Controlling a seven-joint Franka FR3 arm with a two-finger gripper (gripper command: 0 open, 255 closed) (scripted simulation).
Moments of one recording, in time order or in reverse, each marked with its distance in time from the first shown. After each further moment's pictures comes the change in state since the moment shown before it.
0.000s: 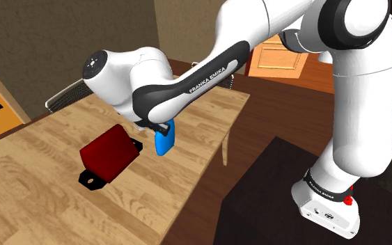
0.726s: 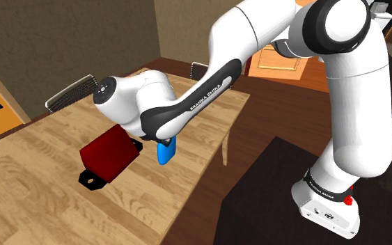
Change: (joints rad) arm 0.016 0.069 -0.033 -0.053 -0.058 0.086 0.066
